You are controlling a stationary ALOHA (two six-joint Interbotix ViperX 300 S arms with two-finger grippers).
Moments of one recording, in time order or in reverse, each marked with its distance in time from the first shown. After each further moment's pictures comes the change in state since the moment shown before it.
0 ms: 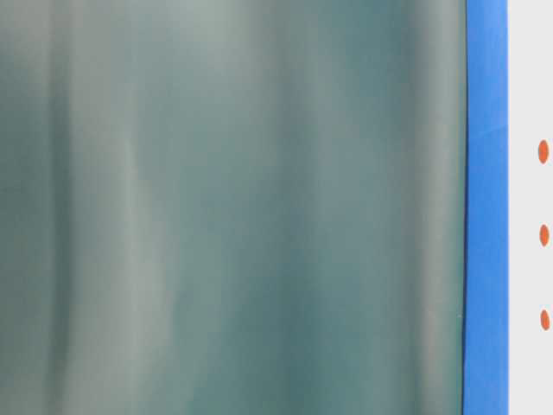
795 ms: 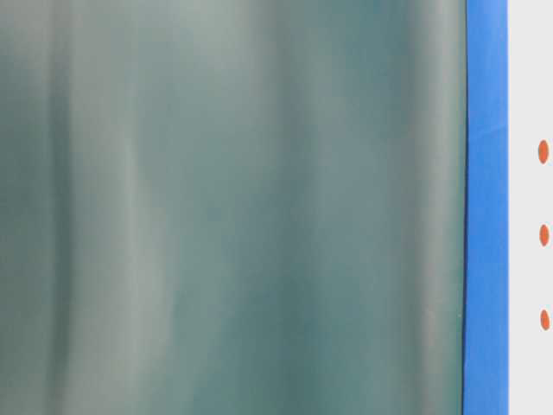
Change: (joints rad) left arm -0.041 0.229 -0.069 0.000 -0.074 0.002; right arm 0.035 0.285 -0.095 0.077 -0.103 -0.017
